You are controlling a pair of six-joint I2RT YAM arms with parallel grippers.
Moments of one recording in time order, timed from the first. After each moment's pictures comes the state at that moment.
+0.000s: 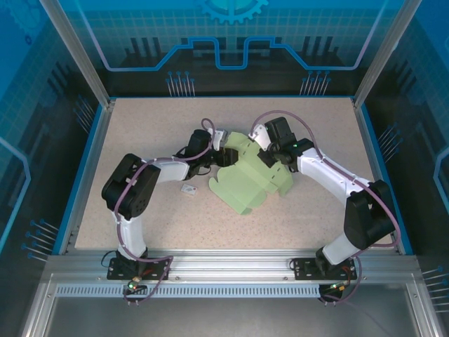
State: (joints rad) left arm -0.45 1.92 1.03 0.34 0.41 -0.42; right arm 0.46 1.56 1.17 -0.49 0.11 -0.41
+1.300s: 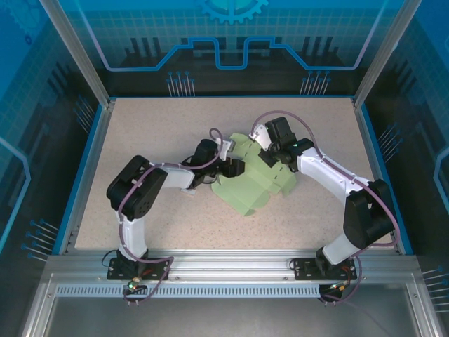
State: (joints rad) left arm -0.51 1.93 0.95 0.45 0.45 -0.45; right arm 0.46 1.56 1.17 -0.49 0.15 -0.43
